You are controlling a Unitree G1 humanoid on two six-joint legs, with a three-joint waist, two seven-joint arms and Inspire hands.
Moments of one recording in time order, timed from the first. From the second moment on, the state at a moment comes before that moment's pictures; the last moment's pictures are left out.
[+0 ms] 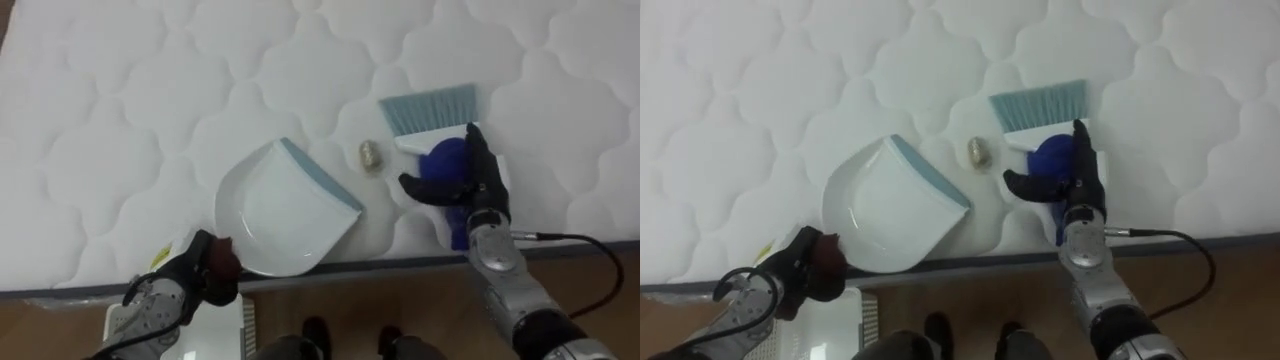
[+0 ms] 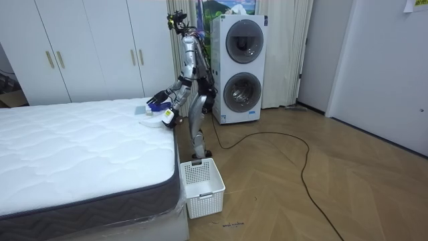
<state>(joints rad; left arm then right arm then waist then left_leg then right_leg) -0.32 0.32 -0.39 1.14 0.33 -0.20 0.21 -0.37 -0.28 0.33 0.89 0.26 -0.29 -0.36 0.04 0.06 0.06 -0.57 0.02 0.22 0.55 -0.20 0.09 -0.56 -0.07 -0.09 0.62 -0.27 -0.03</state>
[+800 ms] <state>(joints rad) -0.32 0.32 -0.39 1.14 0.32 -0.21 0.21 -0.36 -0.30 0.36 0.94 0.19 -0.29 -0.35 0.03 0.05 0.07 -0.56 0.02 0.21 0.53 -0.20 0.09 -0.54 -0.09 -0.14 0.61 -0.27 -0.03</state>
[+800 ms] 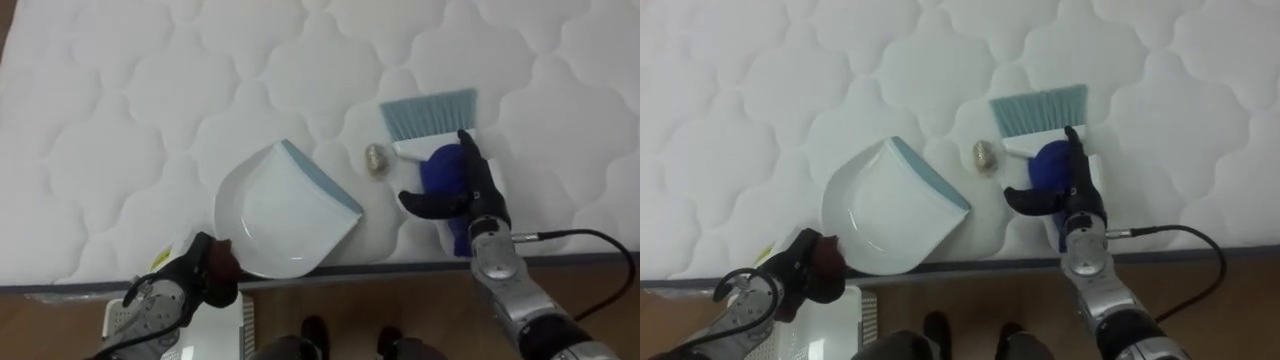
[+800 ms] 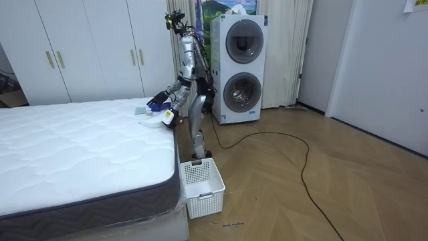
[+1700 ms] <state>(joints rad) -0.31 0.33 -0.40 1.14 0.31 -0.19 0.21 -0.33 -0.33 0.37 1.14 -0.14 -0.28 -0.57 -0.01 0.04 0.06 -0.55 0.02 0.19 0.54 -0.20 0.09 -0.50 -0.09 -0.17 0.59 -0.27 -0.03</state>
